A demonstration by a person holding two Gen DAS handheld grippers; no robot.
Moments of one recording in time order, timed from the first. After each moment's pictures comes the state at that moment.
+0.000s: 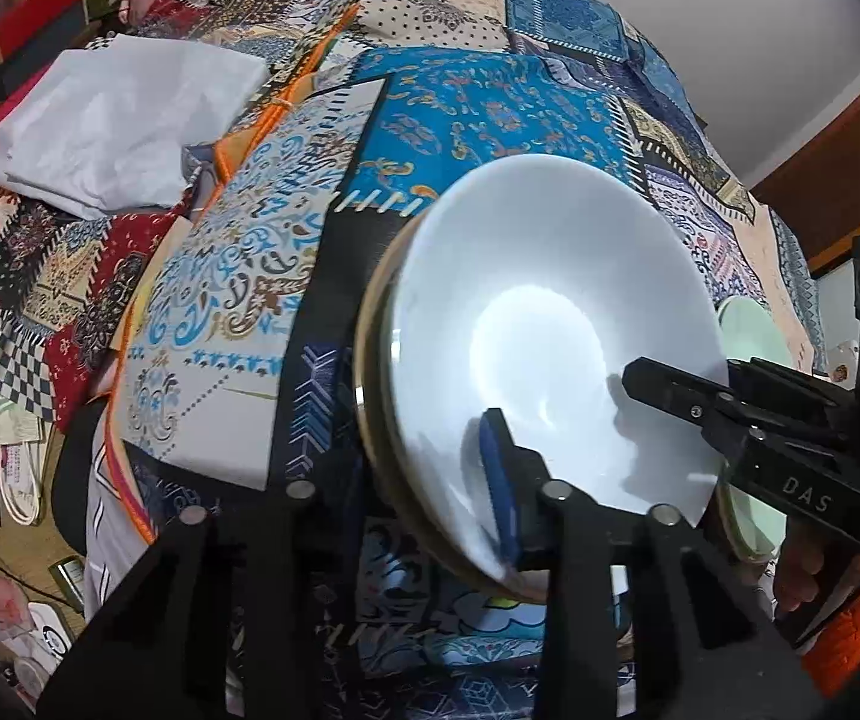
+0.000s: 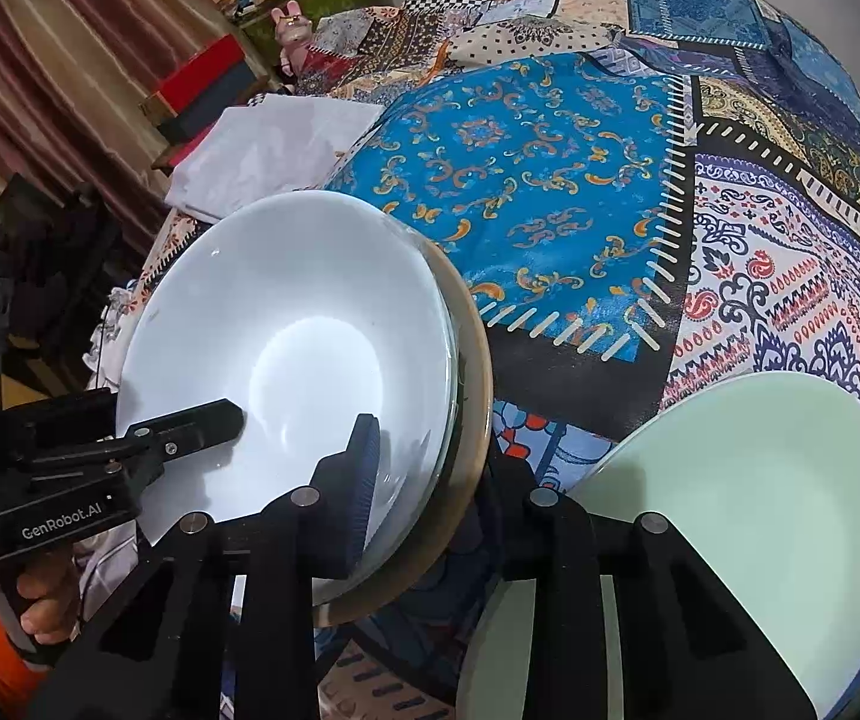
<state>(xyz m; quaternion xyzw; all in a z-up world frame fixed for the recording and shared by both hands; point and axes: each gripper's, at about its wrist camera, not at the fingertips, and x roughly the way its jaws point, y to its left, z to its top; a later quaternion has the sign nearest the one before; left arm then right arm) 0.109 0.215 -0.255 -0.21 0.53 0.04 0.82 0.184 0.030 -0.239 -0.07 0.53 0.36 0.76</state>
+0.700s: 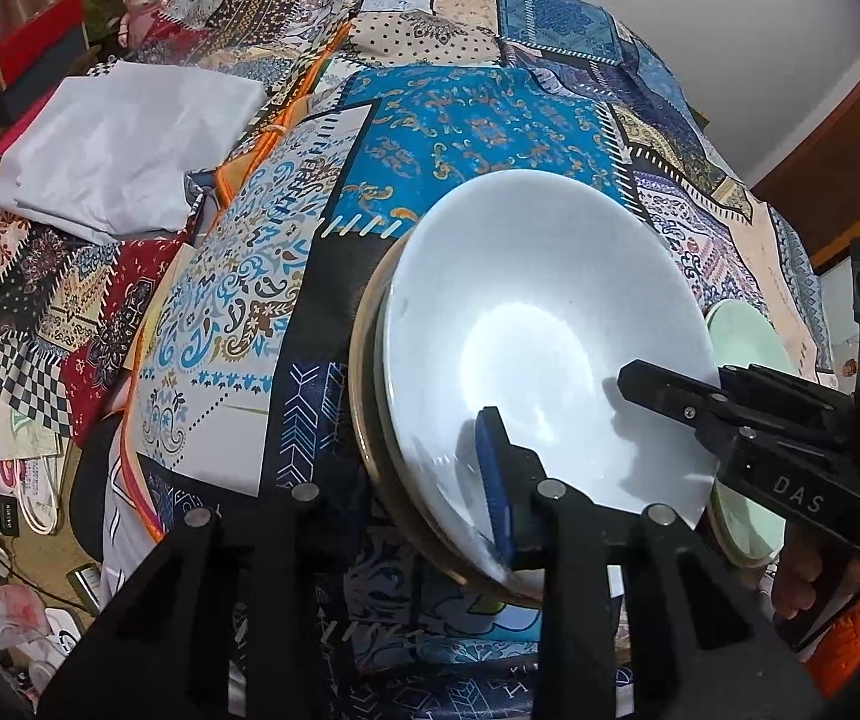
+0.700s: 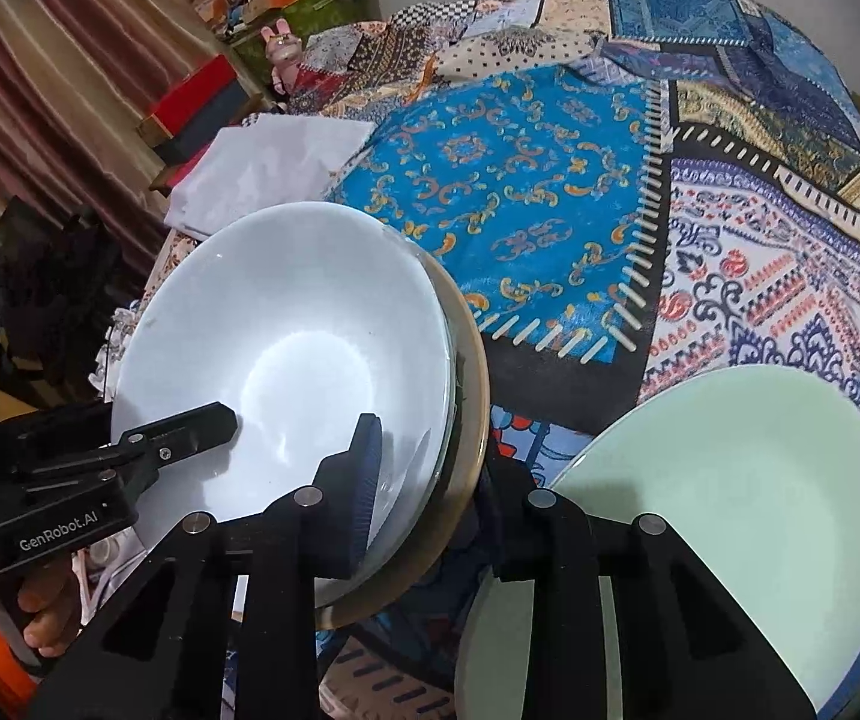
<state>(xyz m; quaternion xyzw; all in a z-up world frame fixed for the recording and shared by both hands) 0.111 0.206 -0.239 -0.19 0.53 0.05 0.83 0.184 0.020 -0.225 -0.05 0.52 0.36 0.77</state>
